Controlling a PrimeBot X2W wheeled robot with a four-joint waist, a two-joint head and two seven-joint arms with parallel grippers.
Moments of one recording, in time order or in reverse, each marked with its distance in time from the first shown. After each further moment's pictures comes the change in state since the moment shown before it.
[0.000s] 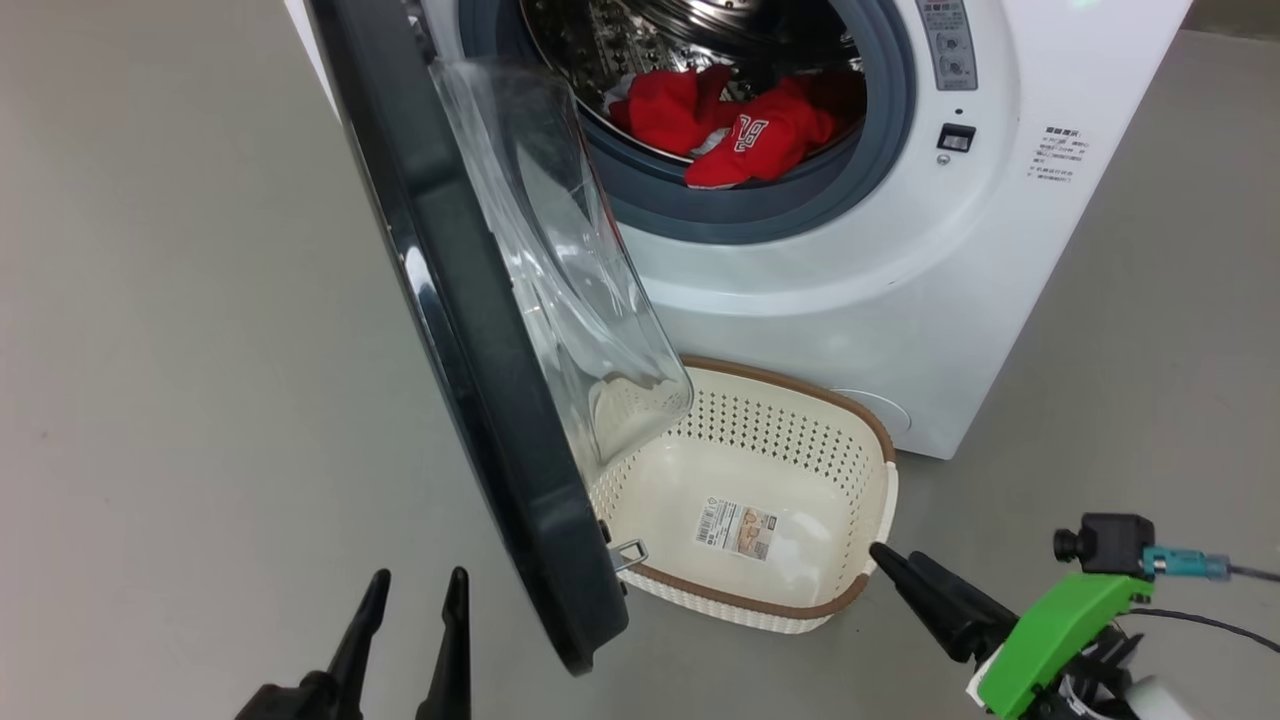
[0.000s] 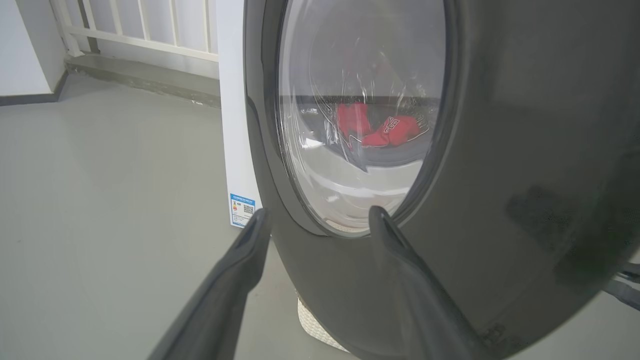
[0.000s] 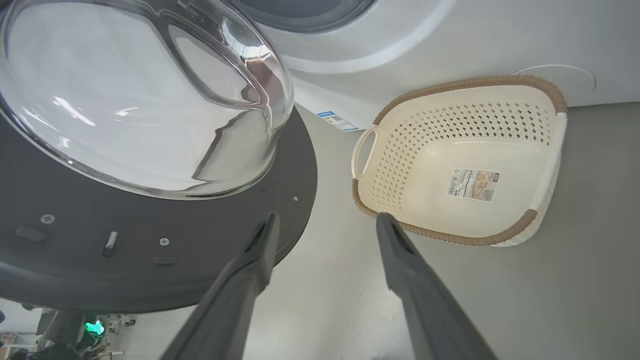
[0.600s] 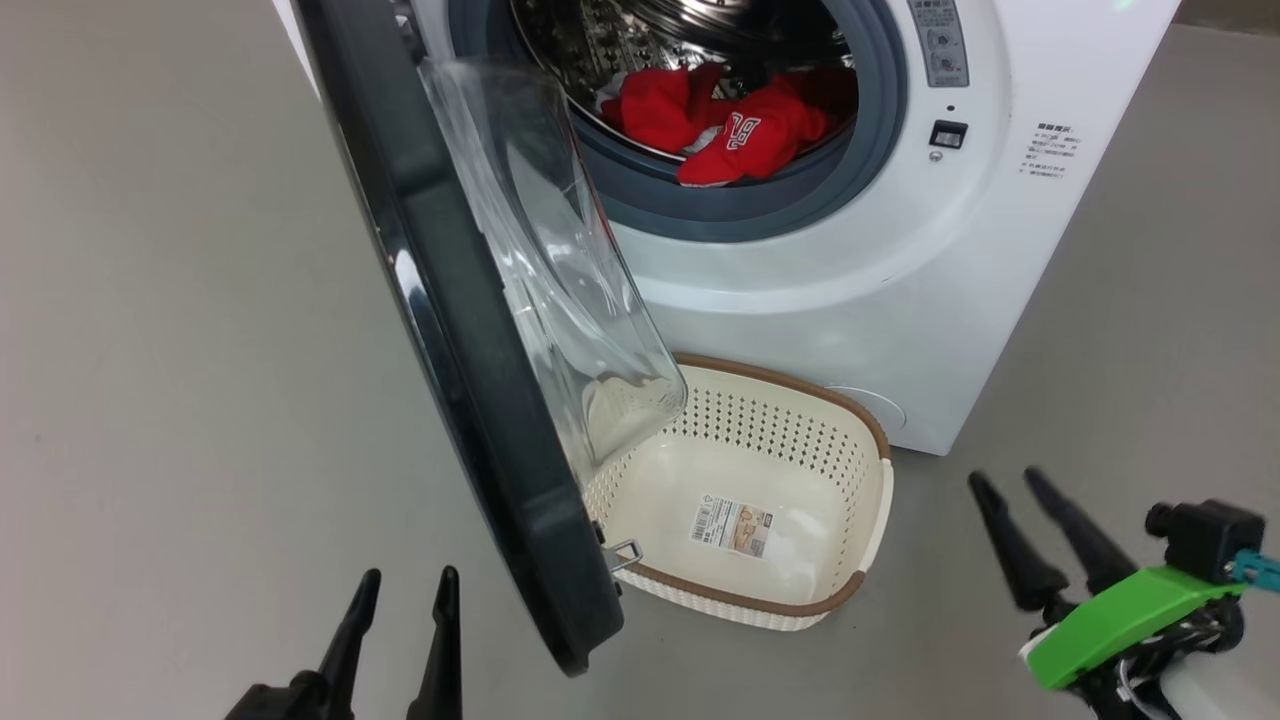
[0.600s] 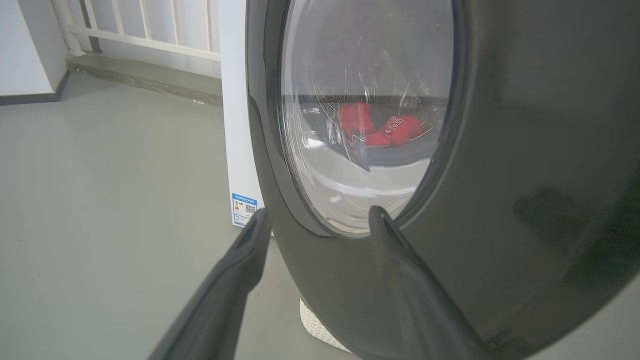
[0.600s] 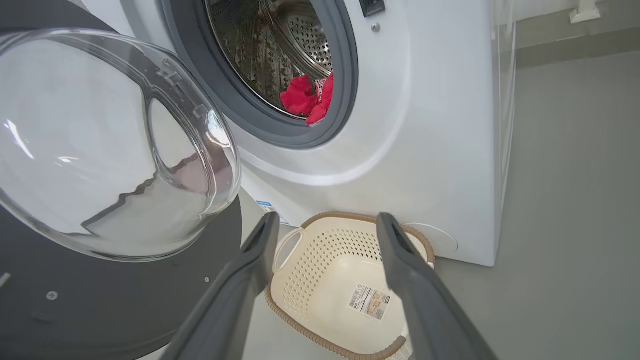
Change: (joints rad) left arm 0.000 0.000 0.018 0.004 0.000 -0.007 0.000; right arm -0.040 -0.082 0.056 0.111 -0.291 0.000 -0.437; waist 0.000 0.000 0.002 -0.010
